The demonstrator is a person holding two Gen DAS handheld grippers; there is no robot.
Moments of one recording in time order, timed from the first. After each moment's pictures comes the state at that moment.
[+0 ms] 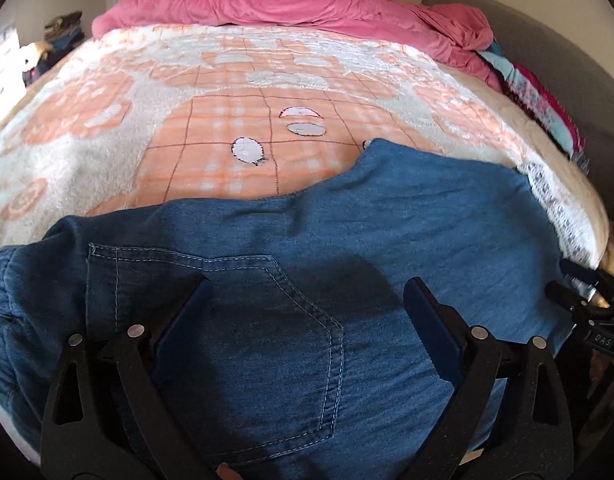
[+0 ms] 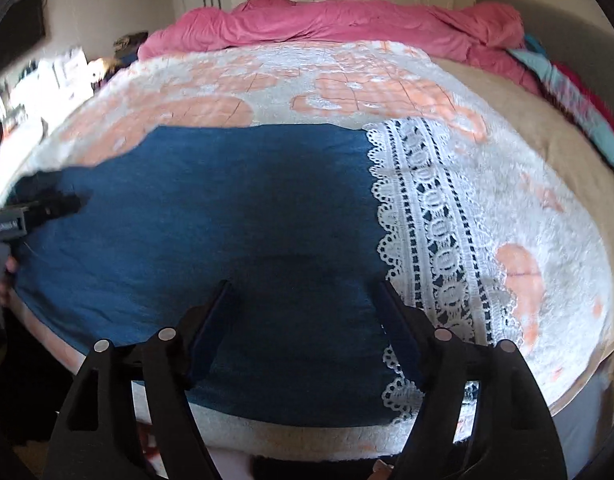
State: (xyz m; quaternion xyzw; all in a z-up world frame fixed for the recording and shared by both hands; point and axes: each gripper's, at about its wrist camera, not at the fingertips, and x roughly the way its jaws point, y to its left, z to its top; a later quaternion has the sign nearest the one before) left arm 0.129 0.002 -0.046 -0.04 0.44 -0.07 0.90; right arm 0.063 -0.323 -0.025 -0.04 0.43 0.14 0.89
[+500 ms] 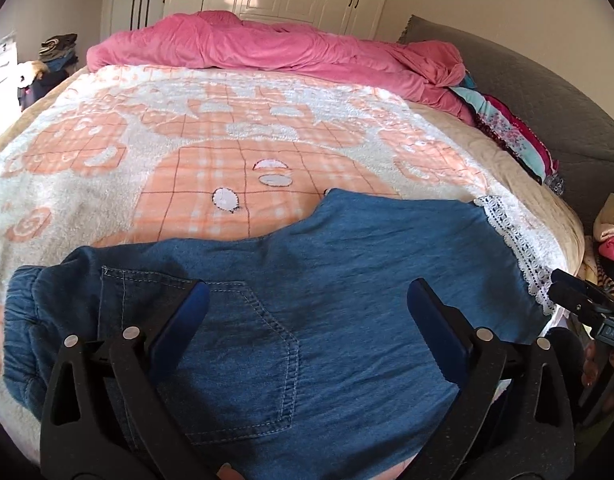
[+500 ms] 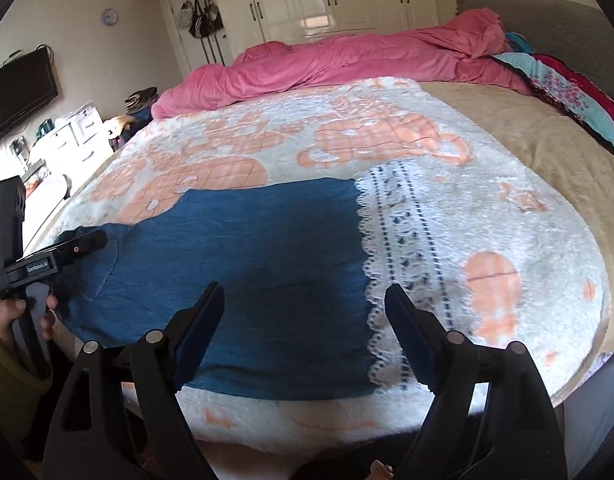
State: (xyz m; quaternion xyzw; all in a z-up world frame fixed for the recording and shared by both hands) left arm 0.106 -0.004 -0.011 -0.07 0.37 -0.11 0.92; right arm 0.037 -0.362 0.013 0.06 0.37 0.17 0.91
